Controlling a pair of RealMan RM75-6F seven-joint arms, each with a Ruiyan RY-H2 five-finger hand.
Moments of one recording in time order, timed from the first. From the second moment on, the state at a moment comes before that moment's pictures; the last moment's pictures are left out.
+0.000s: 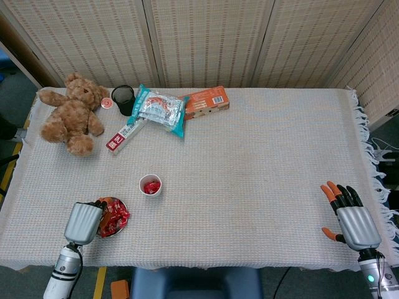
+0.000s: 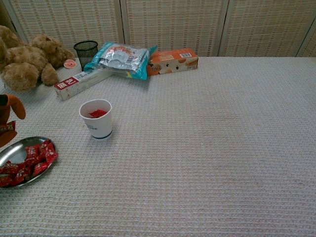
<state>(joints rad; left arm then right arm) -0.23 -1.56 -0.08 -1.41 1.66 1.45 0.49 0.11 -1.08 -0.01 -1.71 -1.48 1.34 -0.16</state>
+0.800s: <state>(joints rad) -0.55 -1.71 -0.28 -1.42 1.41 1.16 0.63 0.12 -1.06 0.00 -1.71 -1.45 1.32 -0.14</state>
